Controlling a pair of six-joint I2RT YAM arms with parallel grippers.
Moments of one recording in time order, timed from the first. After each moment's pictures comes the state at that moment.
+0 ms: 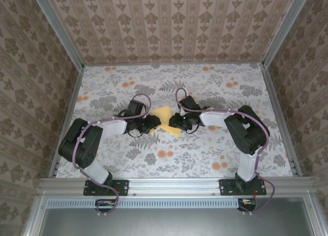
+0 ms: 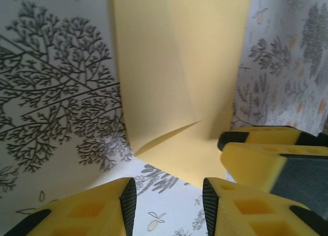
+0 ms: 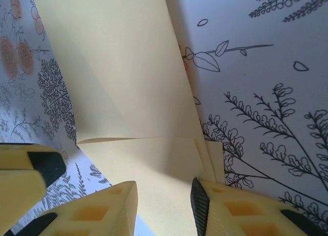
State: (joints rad) left arm -0.52 1.63 0.74 -0.04 0.48 -0.91; right arm 0.56 1.88 1.03 -0.15 -0.36 0.77
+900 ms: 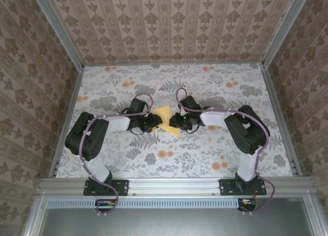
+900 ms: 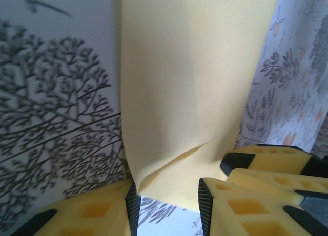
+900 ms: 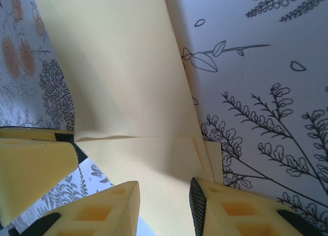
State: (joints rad) left arm -0.51 1.74 0.79 0.01 0.53 -0.96; right arm 0.56 1.88 1.02 -0.15 -0.37 0.77
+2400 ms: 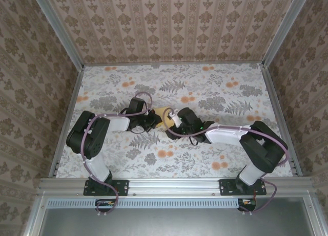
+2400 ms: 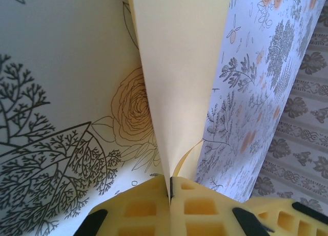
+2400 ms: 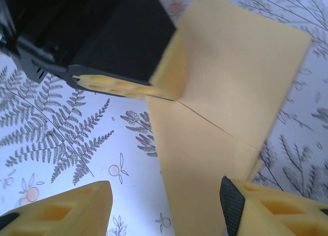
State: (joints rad) left arm -0.49 1.76 0.77 0.14 0.62 -1.04; right arm 0.76 1.63 0.79 0.08 -0.04 0.06
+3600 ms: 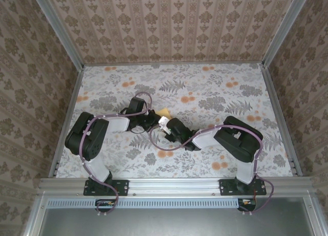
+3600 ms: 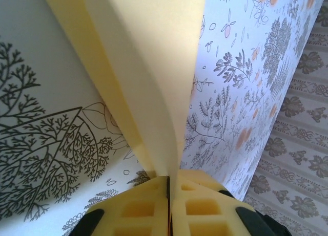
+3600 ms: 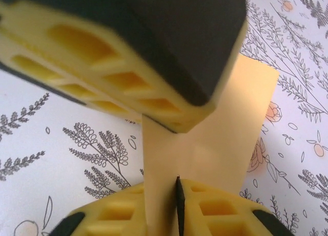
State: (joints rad) left arm -0.49 1.73 0.78 0.11 0.62 -1.07; right arm 0.87 1.87 0.78 0.39 0.29 -0.23
